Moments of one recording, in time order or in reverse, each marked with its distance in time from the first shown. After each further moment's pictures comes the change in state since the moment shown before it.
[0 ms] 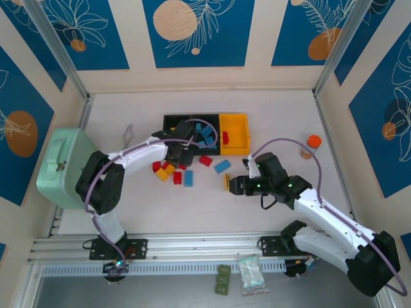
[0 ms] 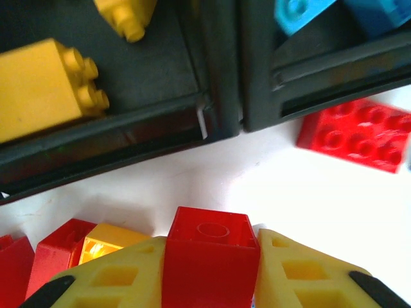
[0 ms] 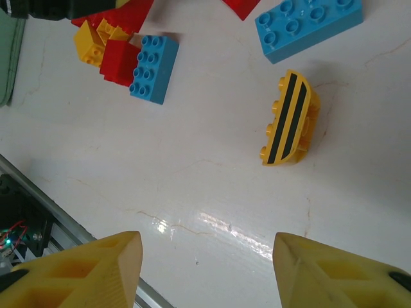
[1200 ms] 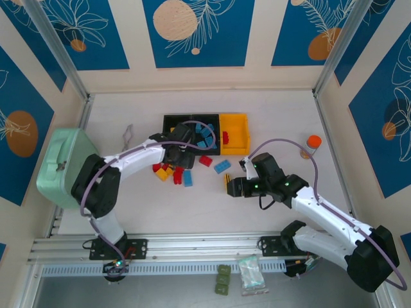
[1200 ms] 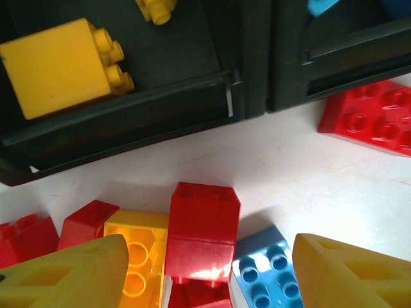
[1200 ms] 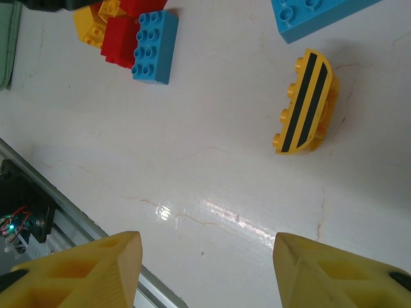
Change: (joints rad) left arm 0.011 -0.027 -0.066 0.013 -0.040 0.001; right arm 0.036 0.039 0.004 0.000 -0.020 0.000
